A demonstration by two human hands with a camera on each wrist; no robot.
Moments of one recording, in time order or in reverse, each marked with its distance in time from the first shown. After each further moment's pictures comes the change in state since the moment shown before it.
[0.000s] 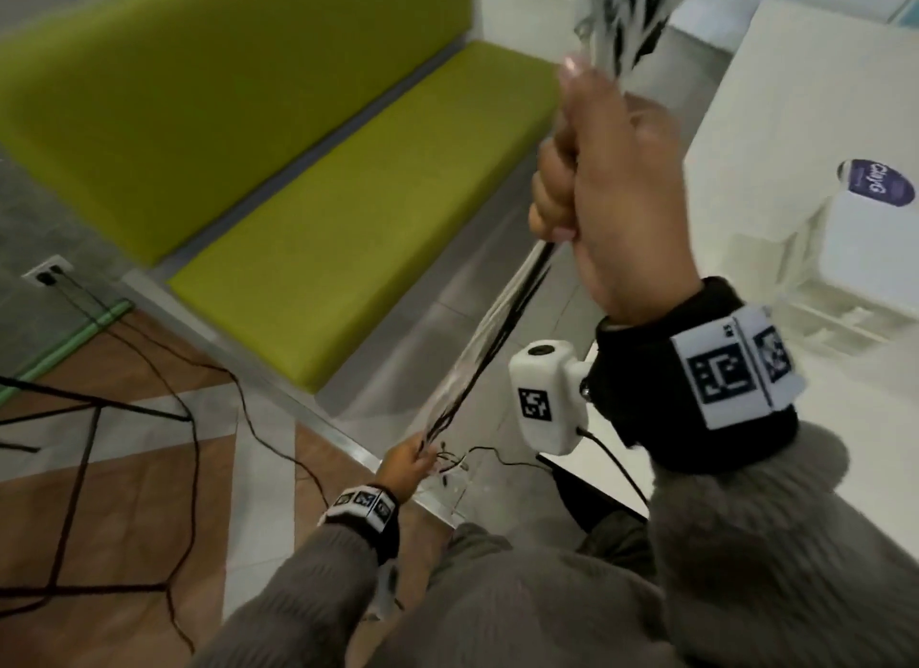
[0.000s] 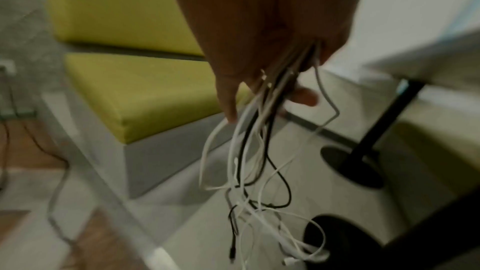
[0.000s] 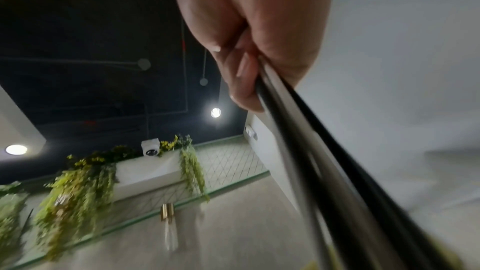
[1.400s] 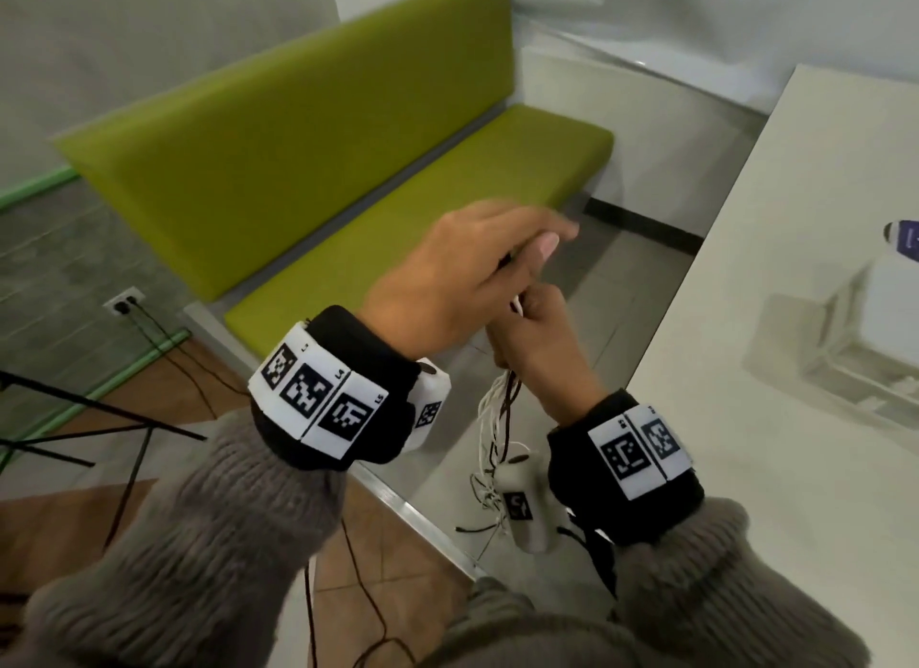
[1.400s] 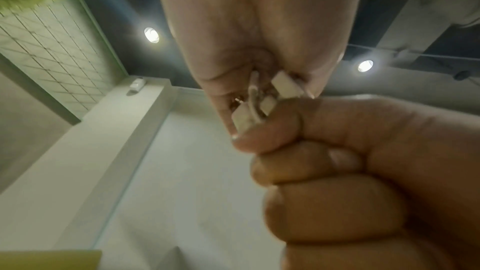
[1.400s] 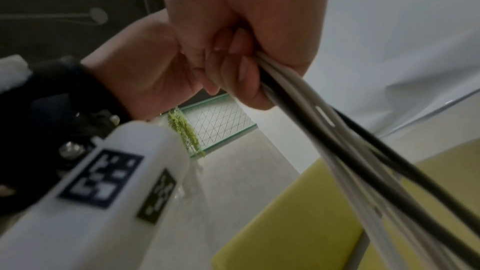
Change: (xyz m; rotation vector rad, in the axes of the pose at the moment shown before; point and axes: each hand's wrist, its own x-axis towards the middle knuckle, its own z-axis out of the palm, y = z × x) left_hand -0.088 0.280 -0.181 0.343 0.461 1.075; right_hand -0.015 0.071 0.022 -0.144 -0.162 0.147
